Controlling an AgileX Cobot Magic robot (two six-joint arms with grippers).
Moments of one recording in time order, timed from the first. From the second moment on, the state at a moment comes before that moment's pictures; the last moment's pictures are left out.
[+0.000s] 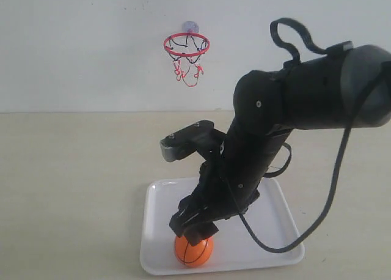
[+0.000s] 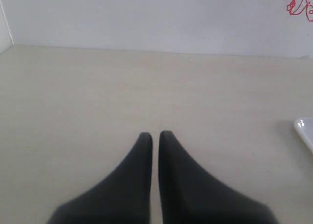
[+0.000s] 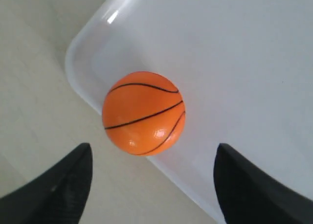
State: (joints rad) left arm 0.05 0.00 0.00 0.04 0.31 -0.08; right arm 0.71 1.82 -1.21 0.23 0.77 -0.24
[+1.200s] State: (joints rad) left arm 0.05 0.00 0.00 0.04 0.31 -0.08; right arm 0.71 1.95 -1.28 0.33 0.71 -0.12
